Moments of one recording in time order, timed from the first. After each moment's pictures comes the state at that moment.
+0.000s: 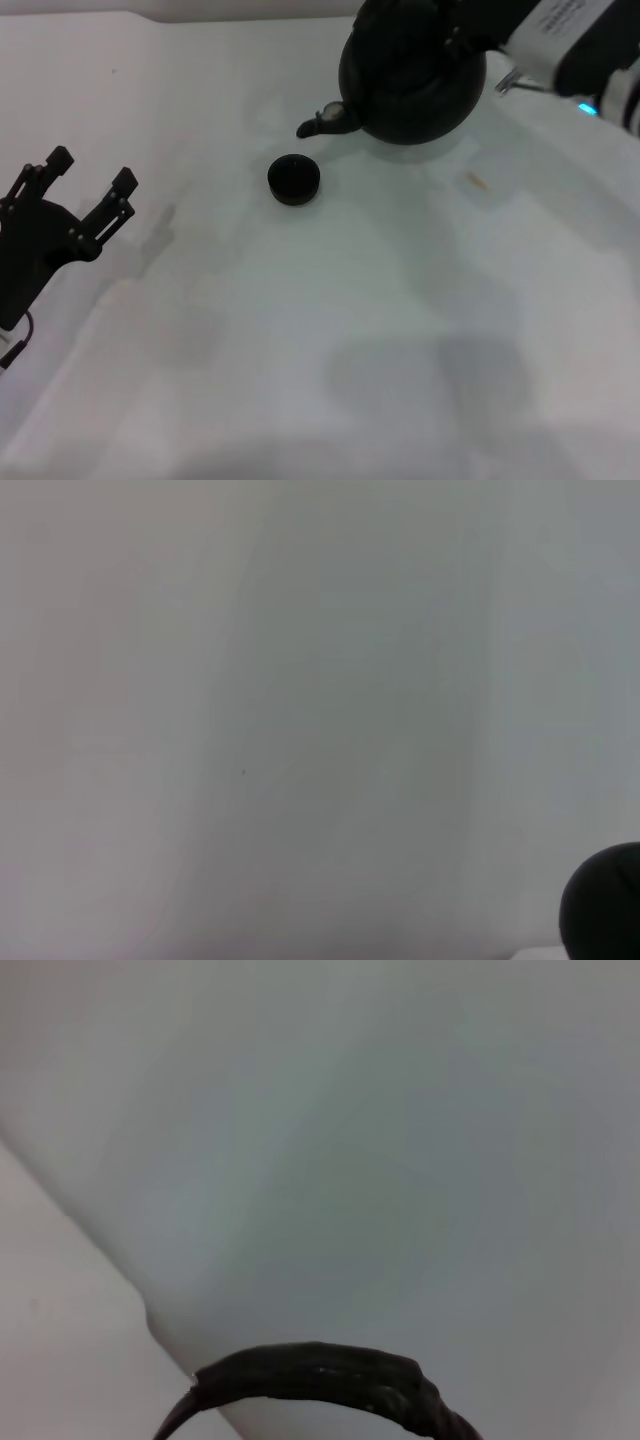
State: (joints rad) left arm -0.26 -2.08 0.54 0.00 -1.78 -1.48 2.68; right arm 0.28 2.01 1.31 1.19 -1.21 0.26 -2.07
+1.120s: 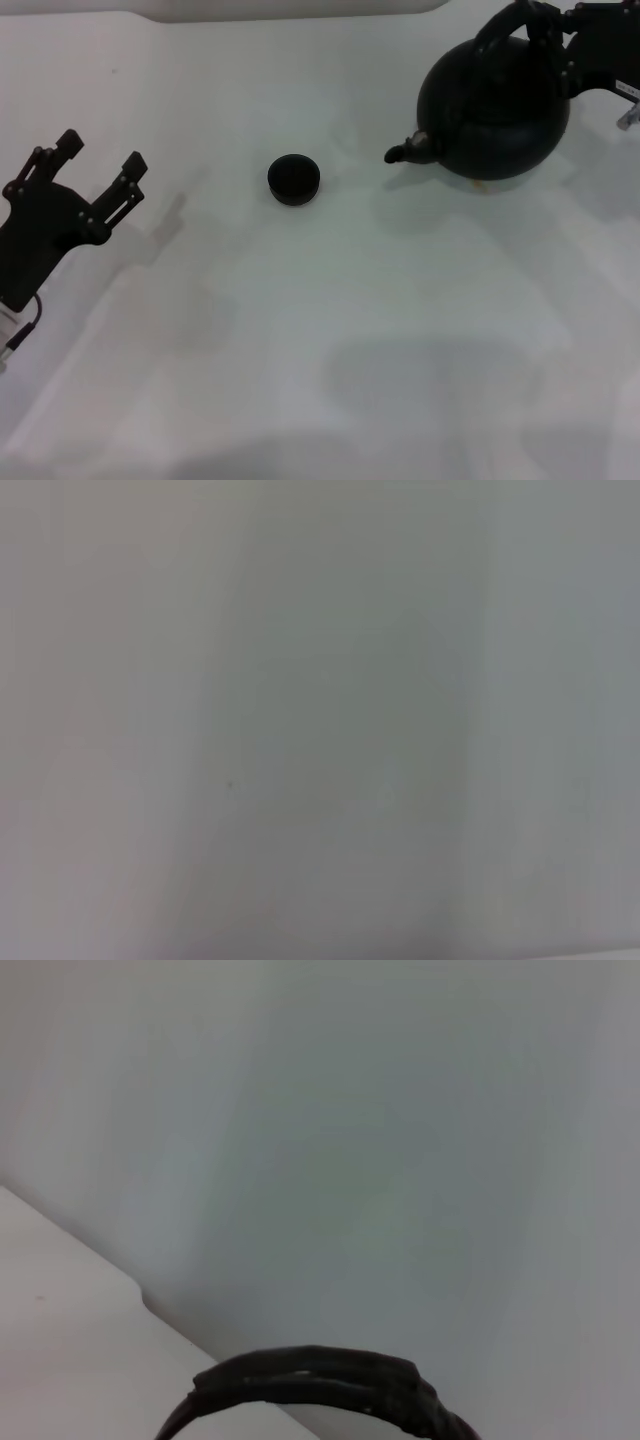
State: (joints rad) left arm -0.30 -2.08 0.54 0.00 -1.78 -1.47 2.68; right arm 0.21 2.01 1.72 0.97 -1.22 0.76 -2.13
